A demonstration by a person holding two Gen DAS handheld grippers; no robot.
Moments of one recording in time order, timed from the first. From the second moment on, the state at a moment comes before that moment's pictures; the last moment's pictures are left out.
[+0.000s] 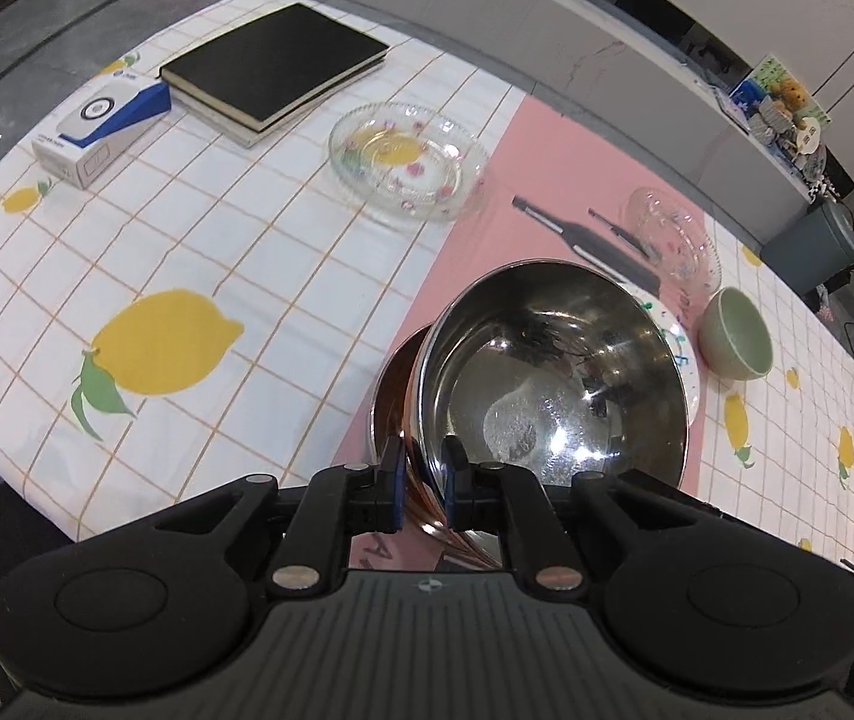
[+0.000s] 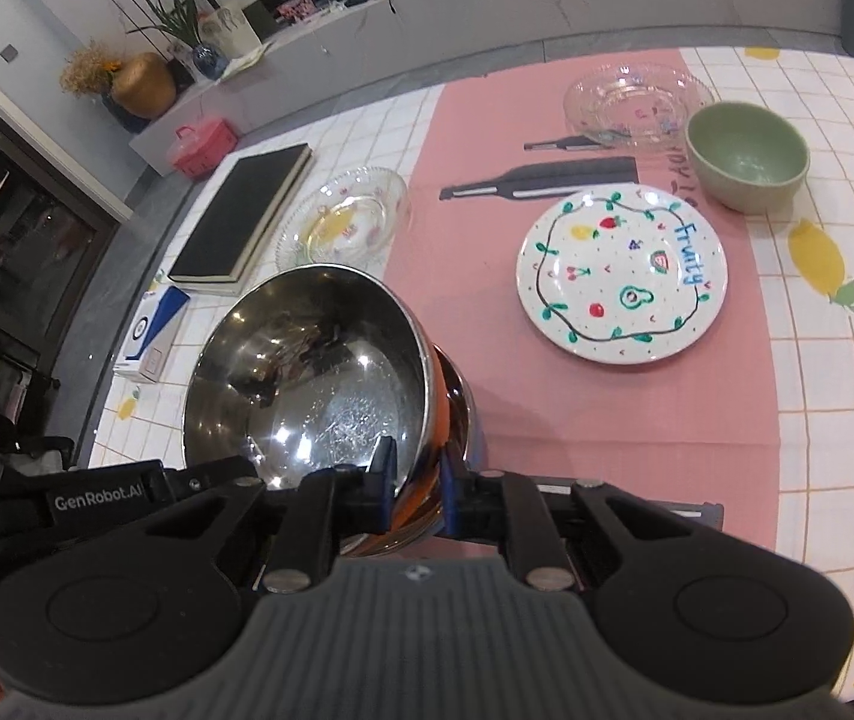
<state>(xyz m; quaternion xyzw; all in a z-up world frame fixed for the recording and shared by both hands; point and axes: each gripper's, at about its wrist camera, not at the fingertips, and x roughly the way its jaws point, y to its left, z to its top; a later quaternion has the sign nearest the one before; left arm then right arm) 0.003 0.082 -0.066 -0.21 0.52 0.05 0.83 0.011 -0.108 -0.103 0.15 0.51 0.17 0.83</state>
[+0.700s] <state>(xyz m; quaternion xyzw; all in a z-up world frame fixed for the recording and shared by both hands) 0.014 0.079 -0.089 -0.18 0.56 0.05 0.81 0.025 -0.094 -0.119 0.11 0.53 0.16 0.82</state>
